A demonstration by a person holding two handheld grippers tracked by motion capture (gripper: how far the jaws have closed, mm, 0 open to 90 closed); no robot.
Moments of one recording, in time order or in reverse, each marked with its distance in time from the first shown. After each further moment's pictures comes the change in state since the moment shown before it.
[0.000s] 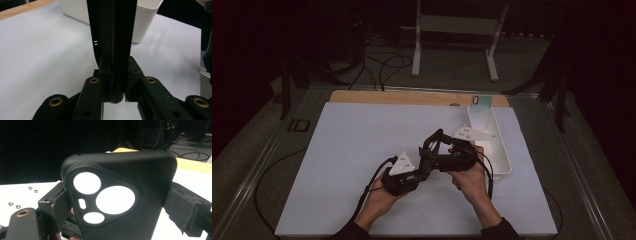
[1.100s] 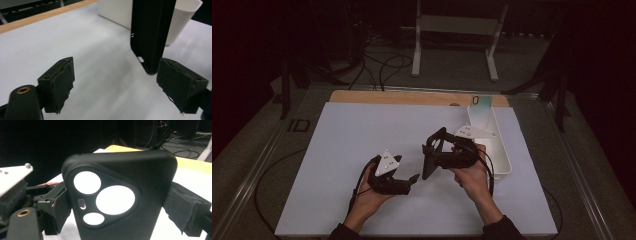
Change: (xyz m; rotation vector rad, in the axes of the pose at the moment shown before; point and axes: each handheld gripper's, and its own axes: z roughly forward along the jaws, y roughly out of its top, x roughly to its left) left arm 0.016 -0.015 -0.026 -0.036 0.199 -0.057; right arm -0.014 -0.003 0.004 0.020 -0.047 -0.011
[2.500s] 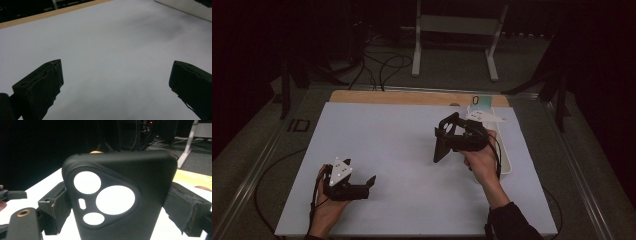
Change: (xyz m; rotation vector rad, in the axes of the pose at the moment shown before) left arm 0.058 -0.063 -0.072 0.011 0.280 -0.079; right arm -0.042 0.022 0.000 -0.020 -0.101 -0.002
